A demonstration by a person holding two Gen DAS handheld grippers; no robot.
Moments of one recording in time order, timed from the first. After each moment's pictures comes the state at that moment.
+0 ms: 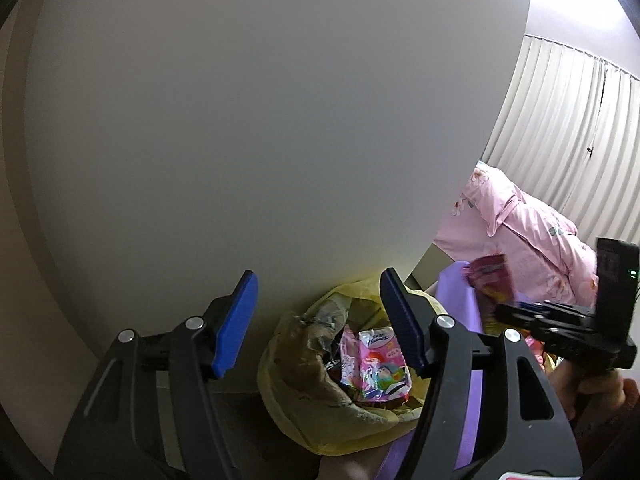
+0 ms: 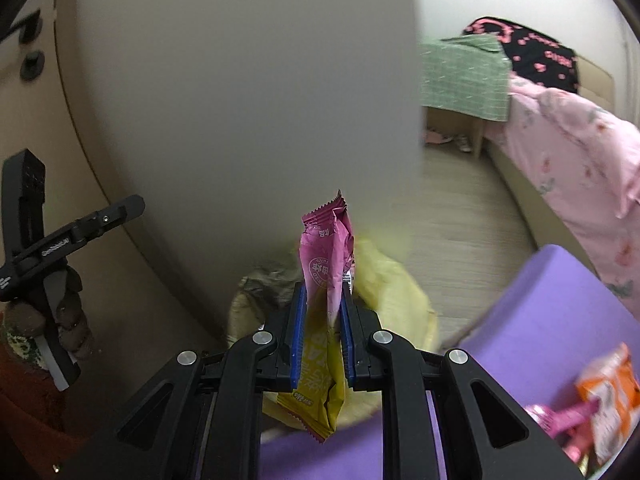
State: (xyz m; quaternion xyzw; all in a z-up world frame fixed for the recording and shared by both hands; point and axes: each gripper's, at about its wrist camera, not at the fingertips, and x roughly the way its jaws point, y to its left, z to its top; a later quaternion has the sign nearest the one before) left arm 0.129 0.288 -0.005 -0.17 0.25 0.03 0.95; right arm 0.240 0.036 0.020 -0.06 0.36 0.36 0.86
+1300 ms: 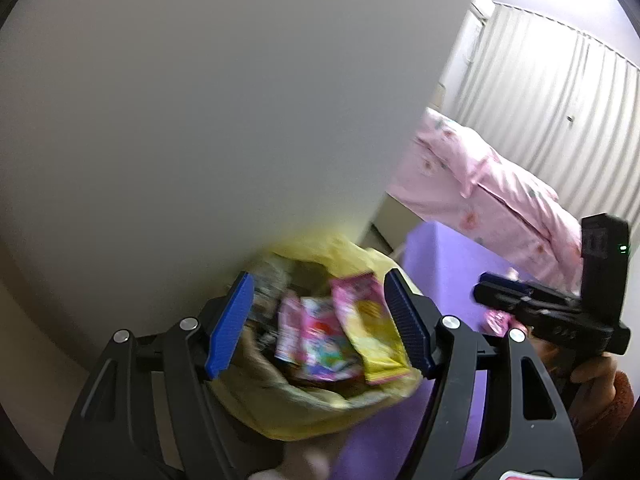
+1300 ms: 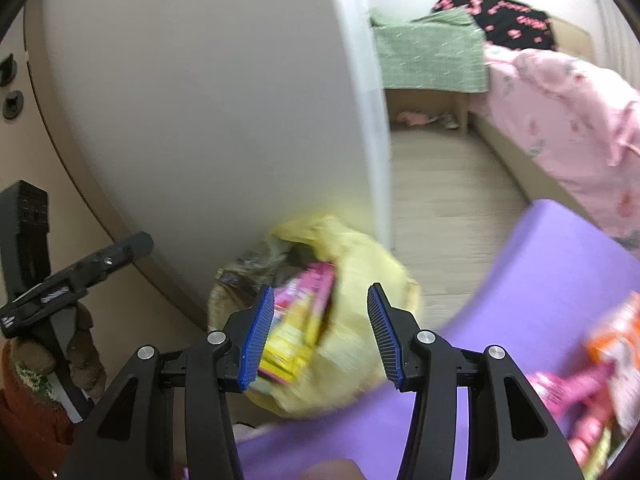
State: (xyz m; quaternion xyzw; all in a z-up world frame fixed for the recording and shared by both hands) left arm 0.157 0.219 -0.030 -0.16 0.30 -0.04 0.94; right arm 0.246 -0.023 0.000 0.01 0.38 0.33 0.86
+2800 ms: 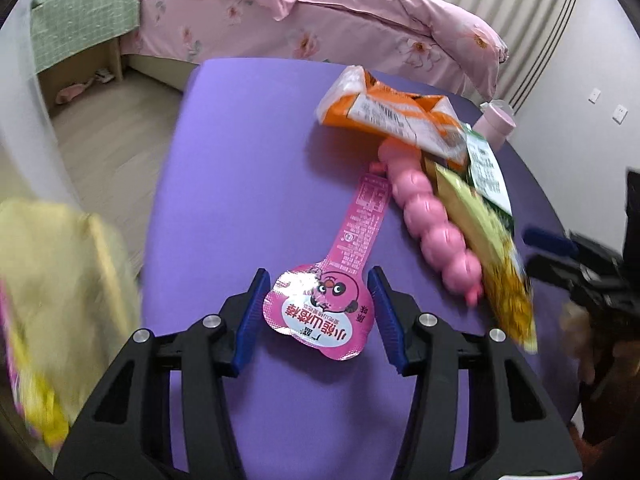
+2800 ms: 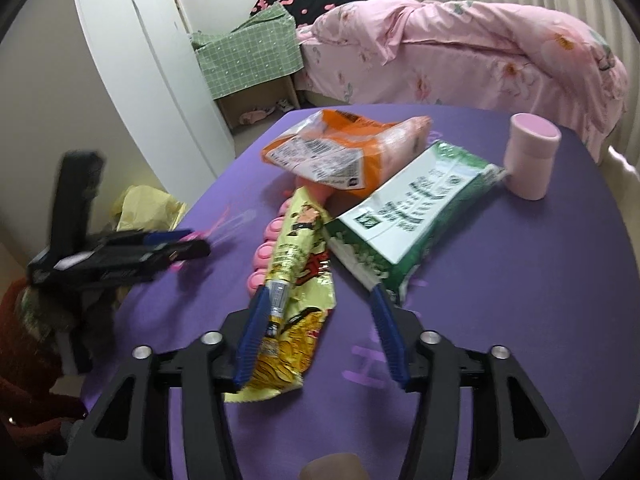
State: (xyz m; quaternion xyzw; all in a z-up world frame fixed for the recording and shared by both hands) left arm 0.227 -0.052 -0.117 0.03 0.46 -0.29 0.84; right arm 0.147 -0.271 -0.070 0.11 0.42 0.10 0.90
